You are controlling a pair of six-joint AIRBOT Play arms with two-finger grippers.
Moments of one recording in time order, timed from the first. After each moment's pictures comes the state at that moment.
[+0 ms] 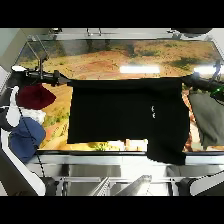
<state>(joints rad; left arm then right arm) 0.26 -2.17 1.96 0.57 -1.44 -0.98 -0.48 -1.90 1.43 -0.23 1.09 0.71</state>
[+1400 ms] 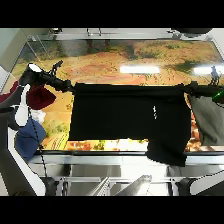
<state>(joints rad) 0.15 -2.19 1.96 0.89 -1.36 -1.04 -0.50 -1.92 1.44 -0.45 1.05 0.76</state>
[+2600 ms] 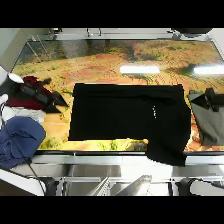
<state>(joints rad) 0.27 -1.76 1.32 0.95 -1.58 -1.21 -0.58 -1.37 1.05 -0.75 1.31 1.09</state>
